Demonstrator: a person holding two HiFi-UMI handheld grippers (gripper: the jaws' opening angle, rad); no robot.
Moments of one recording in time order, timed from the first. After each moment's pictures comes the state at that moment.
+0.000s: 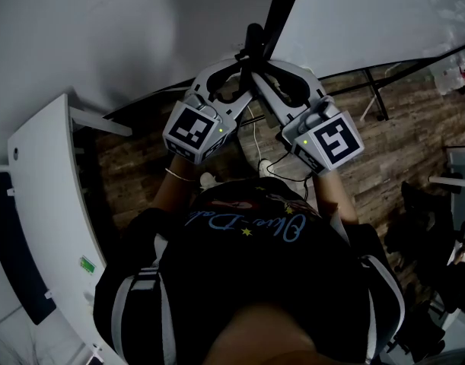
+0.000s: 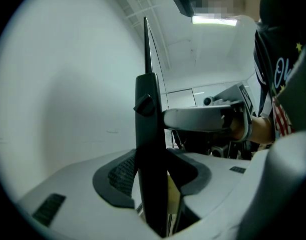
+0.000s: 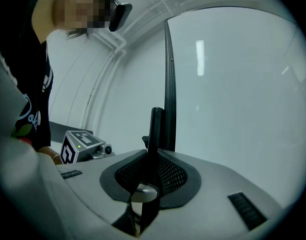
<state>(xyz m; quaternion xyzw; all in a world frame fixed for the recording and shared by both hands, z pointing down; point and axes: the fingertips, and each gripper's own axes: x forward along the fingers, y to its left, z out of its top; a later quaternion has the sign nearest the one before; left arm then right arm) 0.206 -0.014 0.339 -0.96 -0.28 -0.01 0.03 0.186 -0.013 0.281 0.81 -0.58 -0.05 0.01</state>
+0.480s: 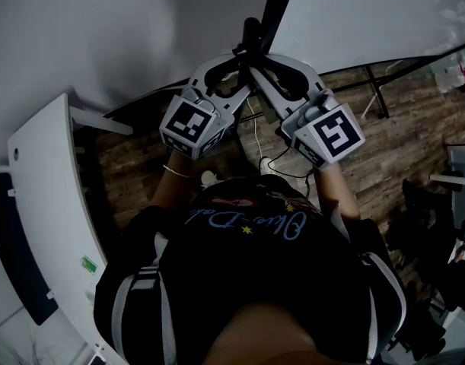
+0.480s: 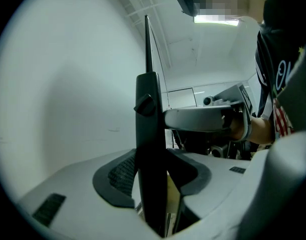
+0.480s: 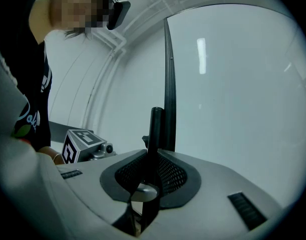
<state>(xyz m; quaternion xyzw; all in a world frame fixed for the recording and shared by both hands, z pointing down) 0.212 -0.024 0.339 -0.96 -0.29 -0.02 0.03 0.192 -0.023 0.282 0.81 -0.59 -0.04 0.01</state>
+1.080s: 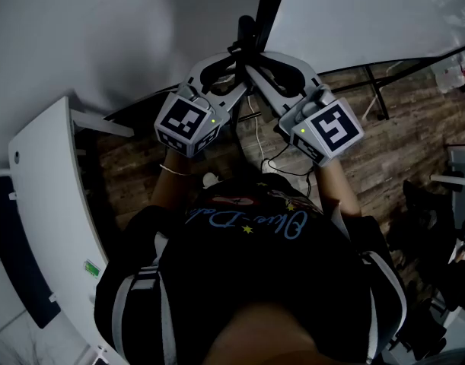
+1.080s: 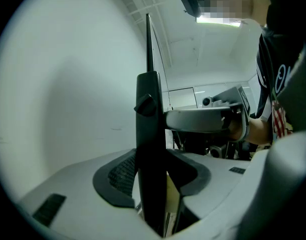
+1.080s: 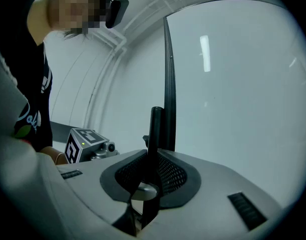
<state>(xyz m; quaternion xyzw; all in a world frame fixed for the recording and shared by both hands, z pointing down) 0.219 -0.043 0.338 -0.96 -0.29 -0.03 0.02 0.199 -0.042 0.282 0.80 -0.60 -0.03 0.01</state>
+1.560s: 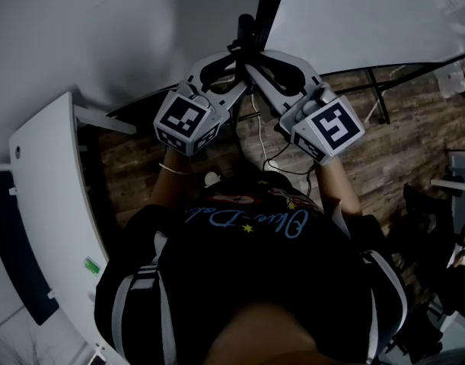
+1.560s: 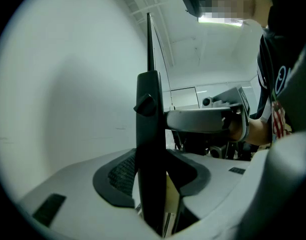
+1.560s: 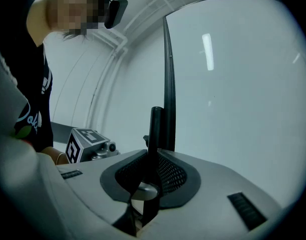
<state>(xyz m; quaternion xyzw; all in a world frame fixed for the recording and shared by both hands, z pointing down) 0.212 -0.085 0.344 -0.96 -0.28 -0.03 0.02 0.192 -0.084 0.287 0.79 -0.62 -0.03 0.01</state>
